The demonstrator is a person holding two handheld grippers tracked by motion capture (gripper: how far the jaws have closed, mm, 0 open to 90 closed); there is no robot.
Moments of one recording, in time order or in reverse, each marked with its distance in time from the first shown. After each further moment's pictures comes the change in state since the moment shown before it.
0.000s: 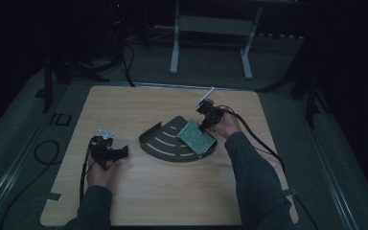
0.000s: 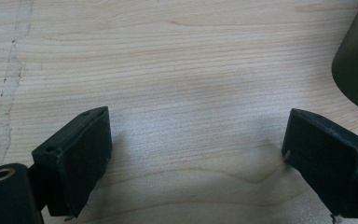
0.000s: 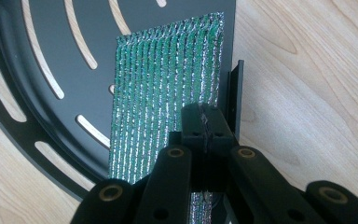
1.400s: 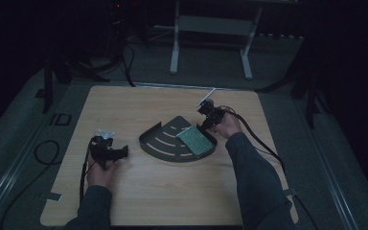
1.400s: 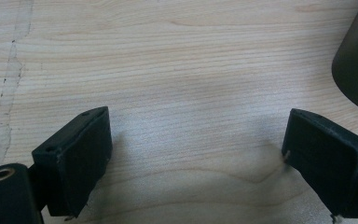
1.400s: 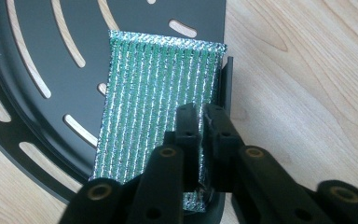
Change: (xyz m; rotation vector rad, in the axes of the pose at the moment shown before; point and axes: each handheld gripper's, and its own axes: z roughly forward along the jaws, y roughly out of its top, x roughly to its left) left arm 0.000 0.000 0.000 0.000 0.000 0.000; right arm -0.003 -0.003 0.001 -0.008 -0.019 0.000
